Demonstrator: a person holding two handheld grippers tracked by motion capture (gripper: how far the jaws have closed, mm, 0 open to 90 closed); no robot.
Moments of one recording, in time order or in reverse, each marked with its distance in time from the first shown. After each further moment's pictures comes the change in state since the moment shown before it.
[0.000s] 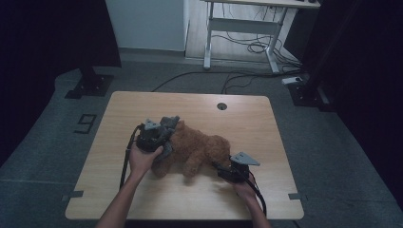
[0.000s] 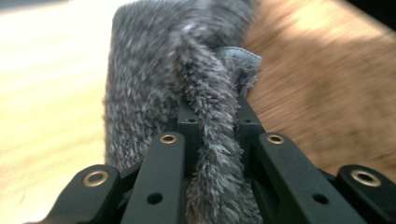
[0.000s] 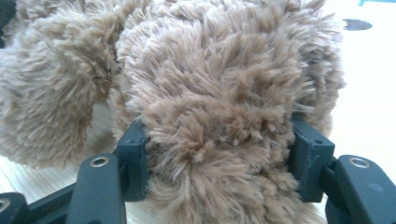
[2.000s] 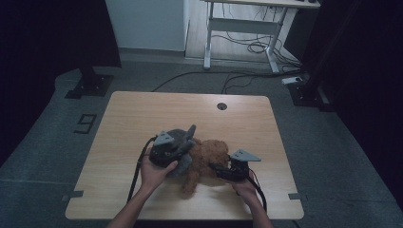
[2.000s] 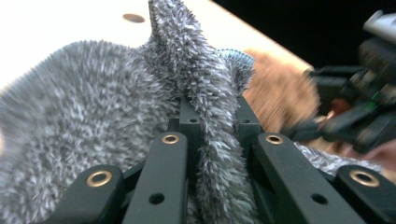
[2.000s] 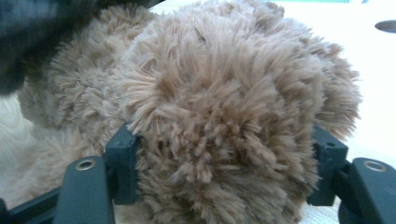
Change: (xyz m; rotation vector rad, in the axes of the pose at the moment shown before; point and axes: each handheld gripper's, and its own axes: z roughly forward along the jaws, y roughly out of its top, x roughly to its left) left arm -0.082 0.004 -0.018 -0.122 -0.255 0.099; right arm 0.006 0.017 -0.006 0.018 0.119 0.018
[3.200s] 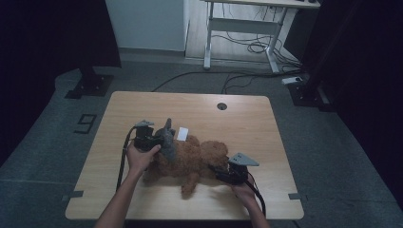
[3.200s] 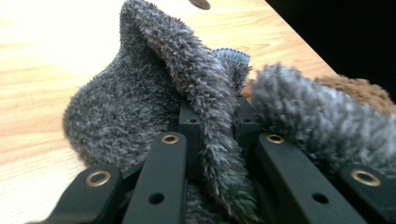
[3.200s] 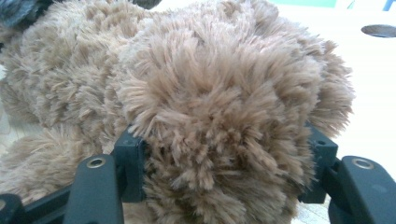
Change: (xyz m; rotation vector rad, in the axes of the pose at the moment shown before) left arm 0.106 -0.020 -0.002 0.055 0.056 -0.261; right arm 0.007 -0.008 -0.001 -0.010 -0.049 -0.031
